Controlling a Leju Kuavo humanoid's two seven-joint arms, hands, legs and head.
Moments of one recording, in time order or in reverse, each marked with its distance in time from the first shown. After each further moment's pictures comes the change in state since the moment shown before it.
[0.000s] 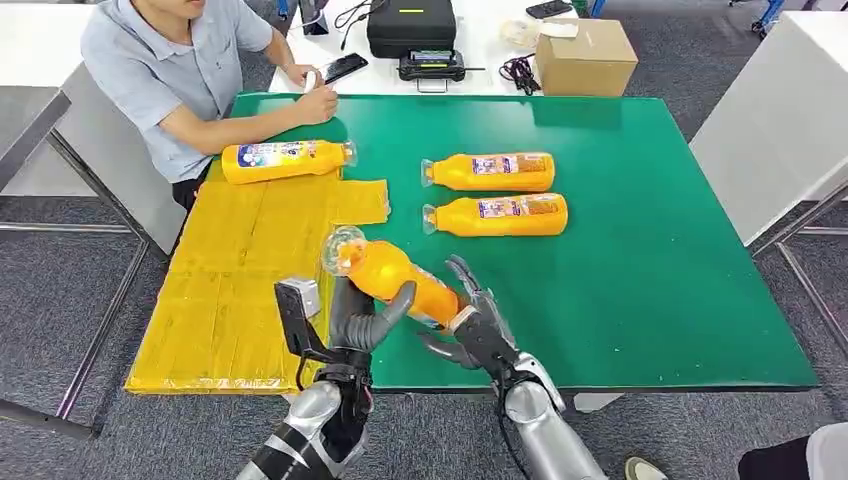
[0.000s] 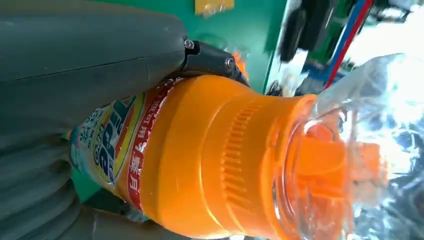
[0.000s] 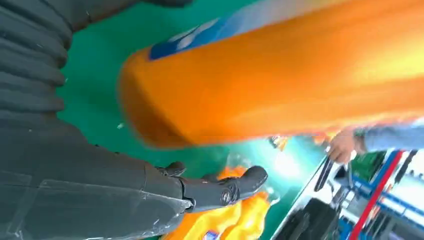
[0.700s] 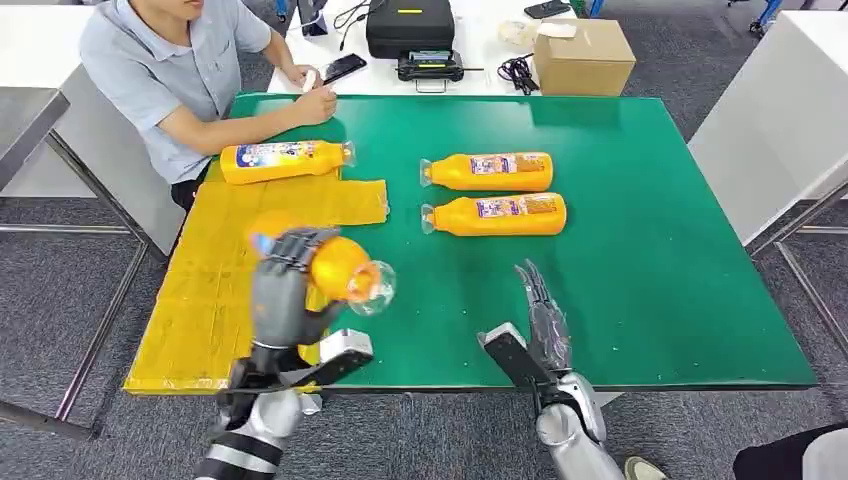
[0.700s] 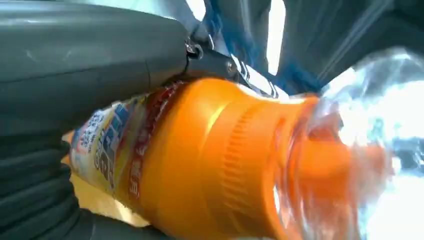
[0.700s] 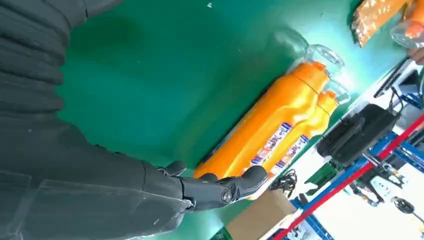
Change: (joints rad) left arm 0.111 0.013 0.424 -0.284 -1.623 0.257 0.004; right arm 0.082 -0.072 -0.087 -0.041 0.198 -0.311 0.011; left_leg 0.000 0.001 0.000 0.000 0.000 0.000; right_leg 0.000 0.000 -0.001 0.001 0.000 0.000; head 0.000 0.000
